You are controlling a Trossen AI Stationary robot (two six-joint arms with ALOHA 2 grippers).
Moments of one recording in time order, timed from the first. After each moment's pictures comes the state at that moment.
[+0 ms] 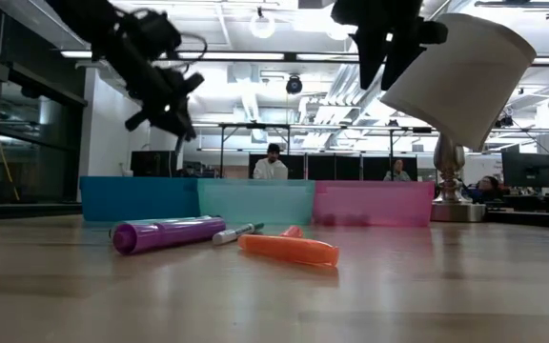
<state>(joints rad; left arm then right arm) 0.68 1.21 0.84 -0.29 -0.04 -0.45 0.02 1.60 1.52 -1.29 0.55 0.92</state>
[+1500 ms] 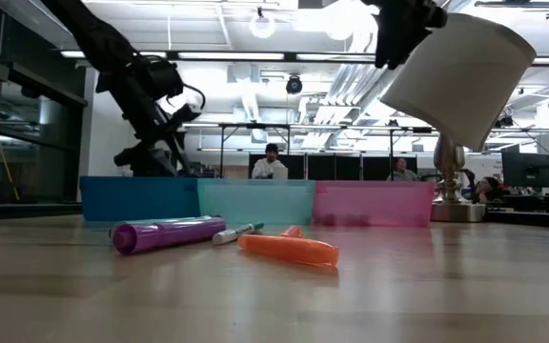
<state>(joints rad) 0.84 1.41 0.84 -0.39 0.33 -0.61 -0.07 1.45 1.52 -1.29 0.56 0.56</state>
